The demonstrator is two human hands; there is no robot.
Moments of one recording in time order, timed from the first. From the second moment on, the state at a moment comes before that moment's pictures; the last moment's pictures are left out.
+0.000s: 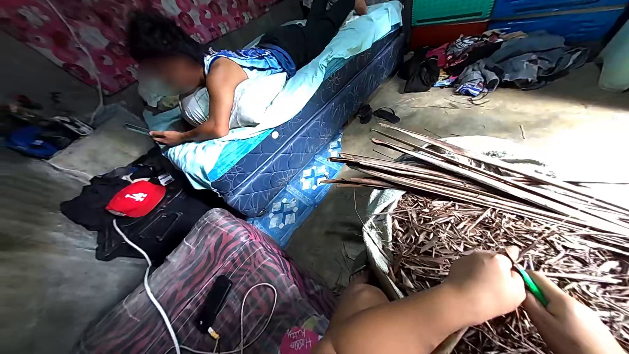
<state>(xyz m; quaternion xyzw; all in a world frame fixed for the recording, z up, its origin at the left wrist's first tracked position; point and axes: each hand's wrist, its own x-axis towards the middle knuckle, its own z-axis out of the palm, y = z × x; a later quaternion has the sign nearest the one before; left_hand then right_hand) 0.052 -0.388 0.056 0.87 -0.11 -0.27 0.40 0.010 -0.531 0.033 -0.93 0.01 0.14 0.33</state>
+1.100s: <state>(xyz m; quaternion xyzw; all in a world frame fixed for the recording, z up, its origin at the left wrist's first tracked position) 0.051 -0.387 0.051 0.88 -0.07 -0.26 0.40 0.025 -0.522 0.049 -0.93 0.11 0.22 0.27</state>
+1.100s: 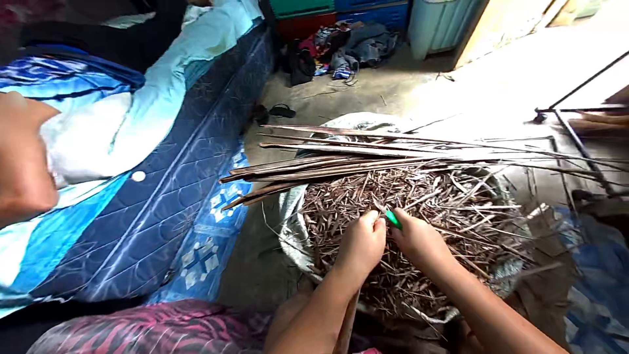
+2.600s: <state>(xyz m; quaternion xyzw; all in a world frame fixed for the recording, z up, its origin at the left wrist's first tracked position) 0.040 -0.388 0.053 0.73 -0.04 -0.23 0.64 0.030 -0.561 0.064 -0.93 0.20 0.10 0.29</state>
